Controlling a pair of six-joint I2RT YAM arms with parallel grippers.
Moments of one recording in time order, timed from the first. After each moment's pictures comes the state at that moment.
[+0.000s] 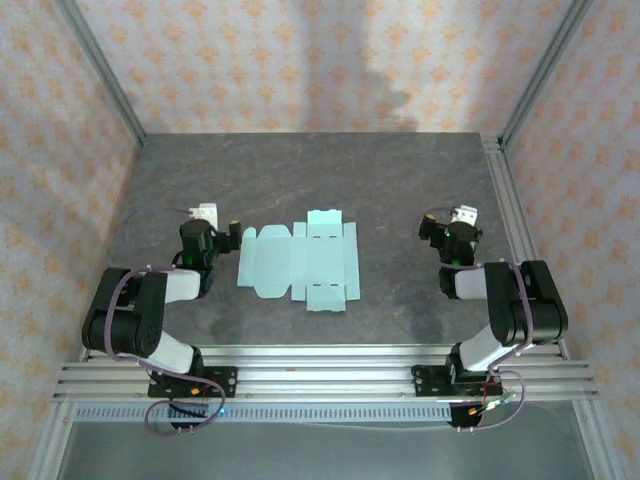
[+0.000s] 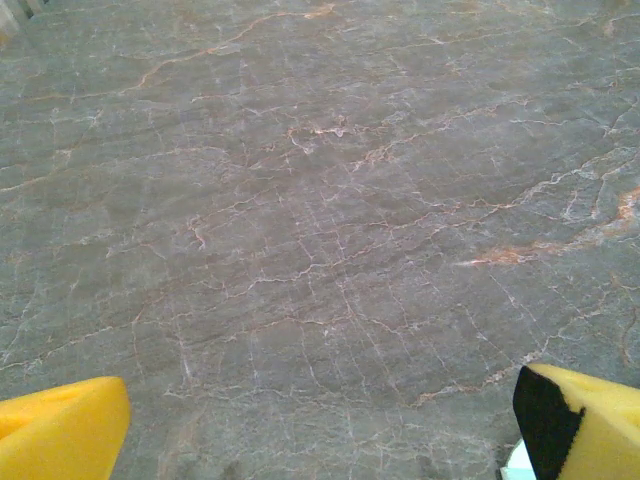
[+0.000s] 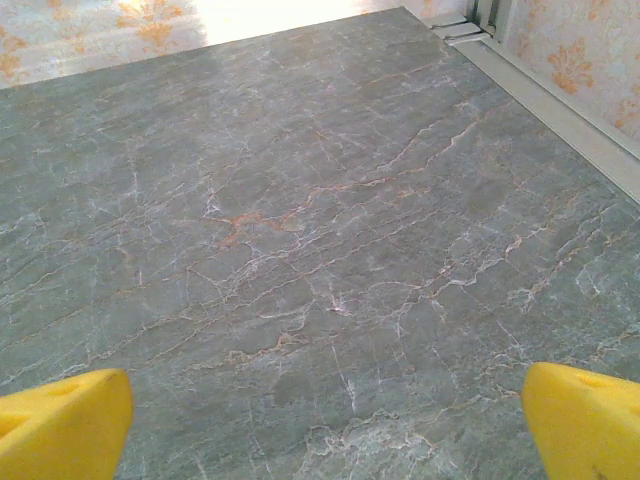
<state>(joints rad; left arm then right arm) -0.02 1.50 0.42 0.62 -0.16 -0.05 0.03 1.55 0.39 0.77 0.21 0.18</state>
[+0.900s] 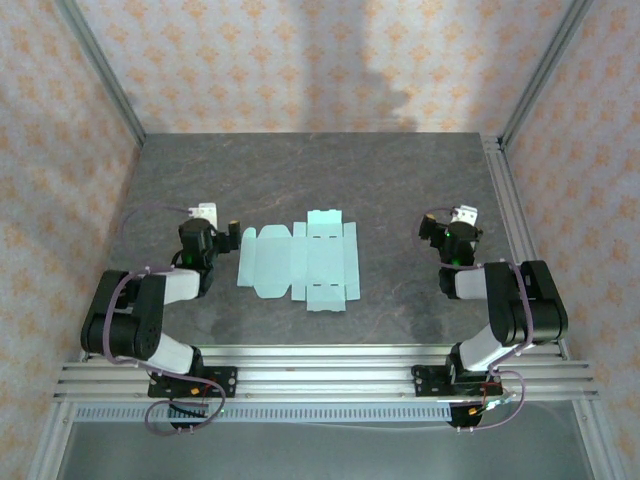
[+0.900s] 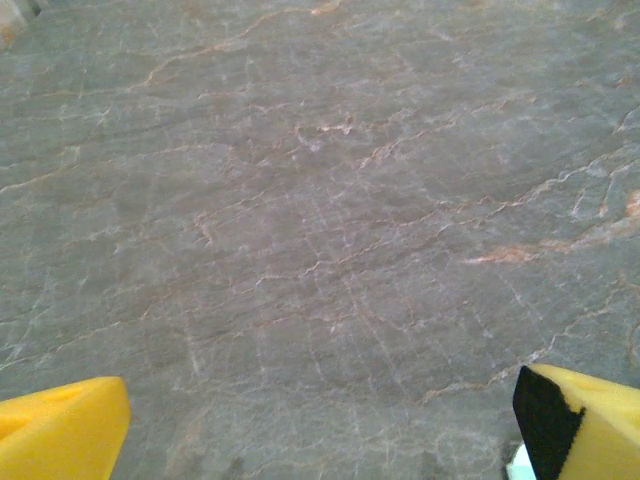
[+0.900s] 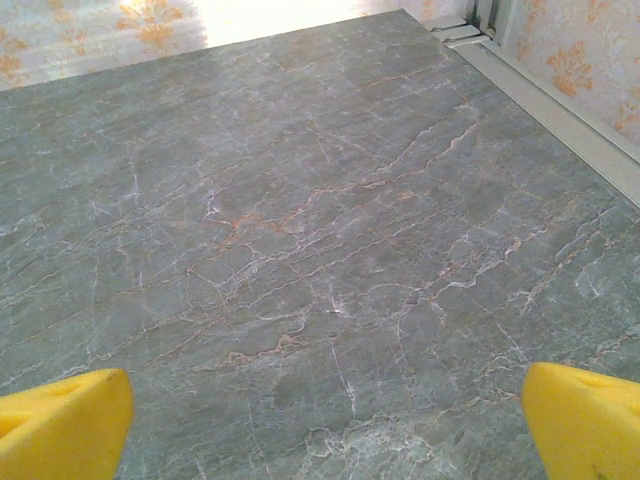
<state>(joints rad) -0.02 1.47 0.44 0.54 -0.18 -0.05 0.03 1.55 0.39 0.77 0.21 0.18</state>
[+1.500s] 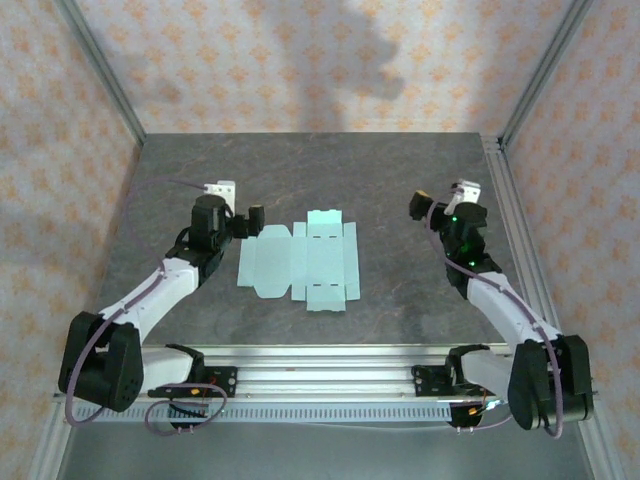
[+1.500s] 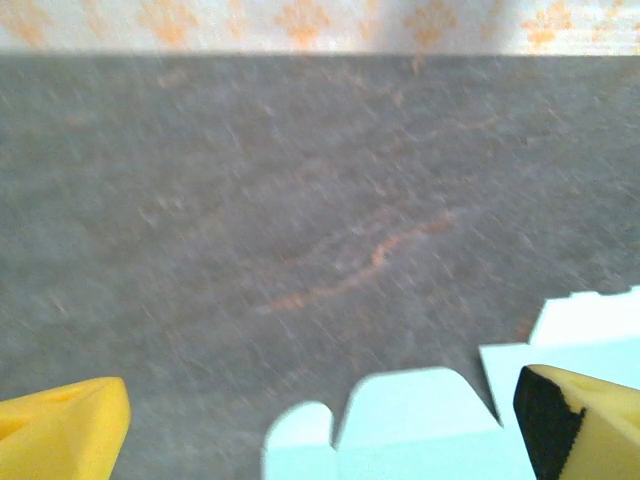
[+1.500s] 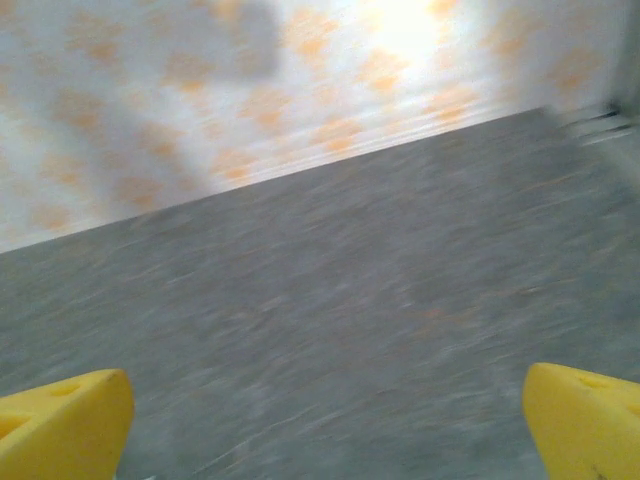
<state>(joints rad) -0.21 1.24 0.69 0.01 -0.10 -0.20 0.17 1.10 0.58 0.23 0.05 0.32</state>
